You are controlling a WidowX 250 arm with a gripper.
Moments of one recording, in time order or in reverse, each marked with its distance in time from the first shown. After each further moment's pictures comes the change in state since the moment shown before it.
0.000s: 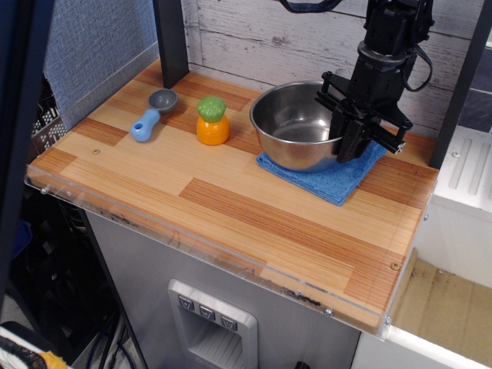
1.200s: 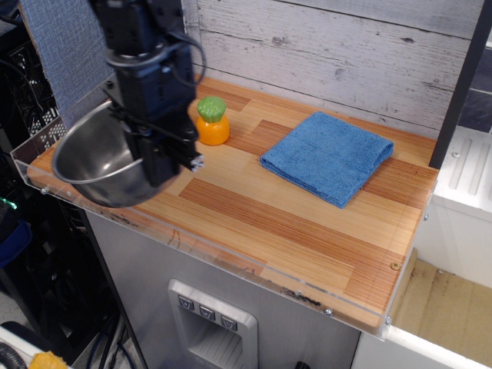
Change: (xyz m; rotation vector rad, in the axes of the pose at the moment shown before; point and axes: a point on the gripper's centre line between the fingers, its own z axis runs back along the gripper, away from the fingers) arm -0.195 0.055 0.027 -0.013 -0.140 0.196
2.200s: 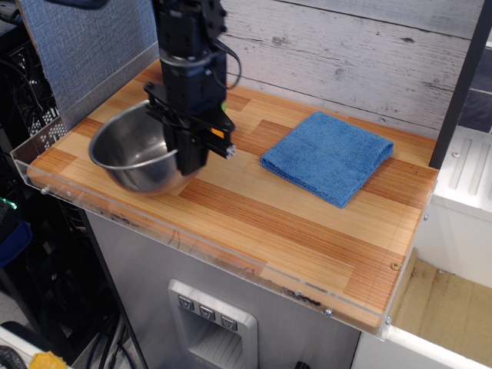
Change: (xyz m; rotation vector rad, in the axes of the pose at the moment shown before) arm 0.051 0.008 -0.039 0.012 0.121 0.021
